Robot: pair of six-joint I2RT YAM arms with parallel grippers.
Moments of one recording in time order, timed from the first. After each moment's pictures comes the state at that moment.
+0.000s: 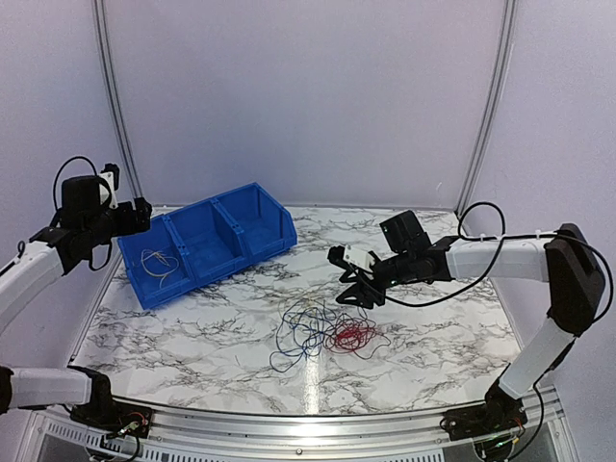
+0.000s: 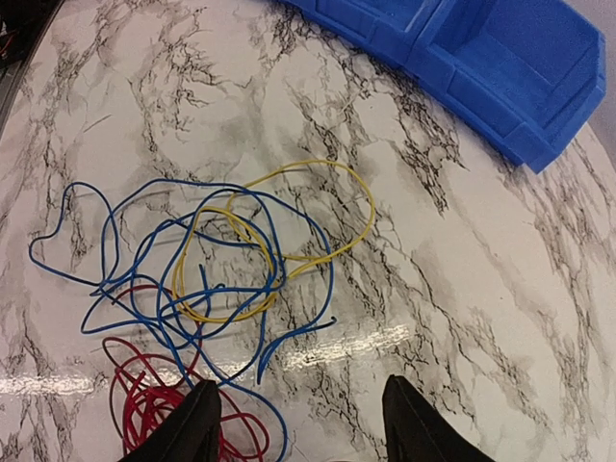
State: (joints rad) left arm -0.11 1.09 0.89 -0.23 -0.13 -0.15; right arm 0.62 1.62 0.99 -0.18 -0.49 -0.58
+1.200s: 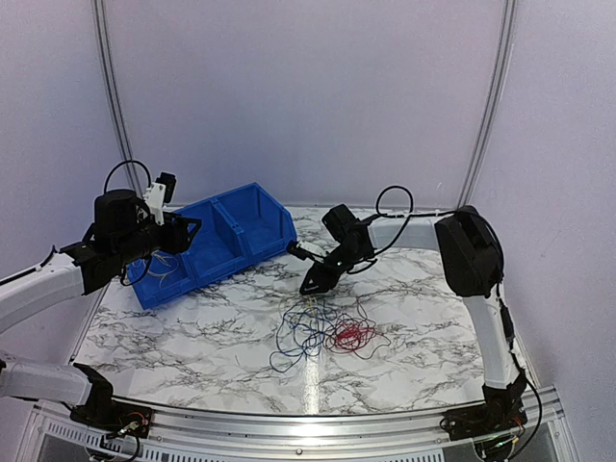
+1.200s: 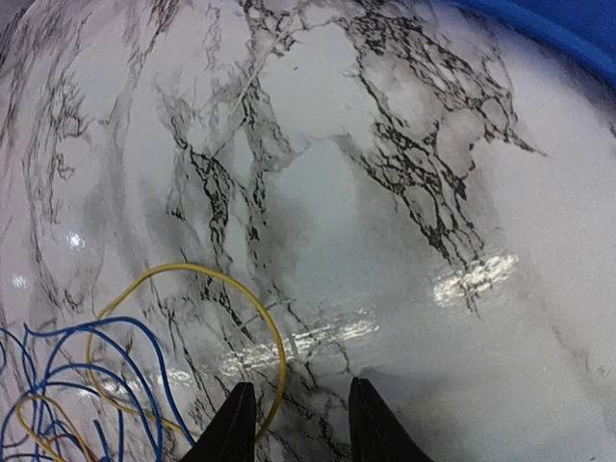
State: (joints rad) left arm -0.42 1.12 0.76 0.04 0.01 -0.06; right arm 0.63 2.31 1.75 -0.55 -0.58 -0.37
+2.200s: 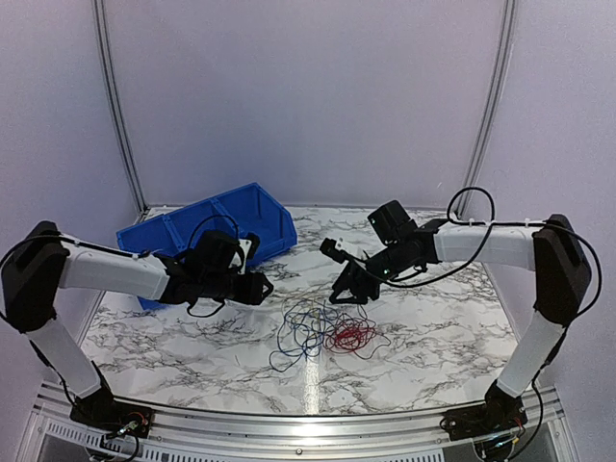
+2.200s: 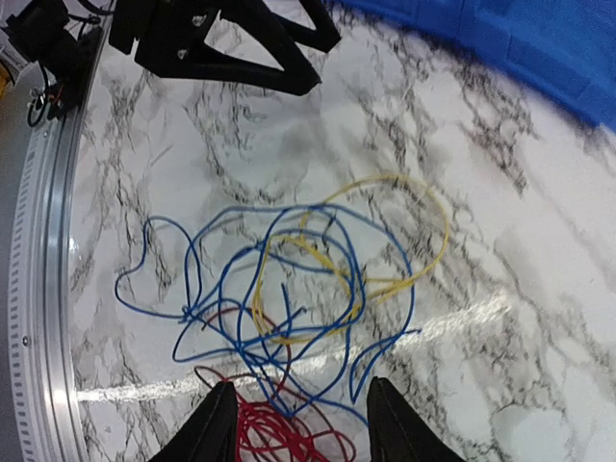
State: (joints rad) left arm -0.76 1.61 0.87 0.07 0.00 -0.38; right arm 0.63 1.73 1.22 -0.44 -0.65 -0.41
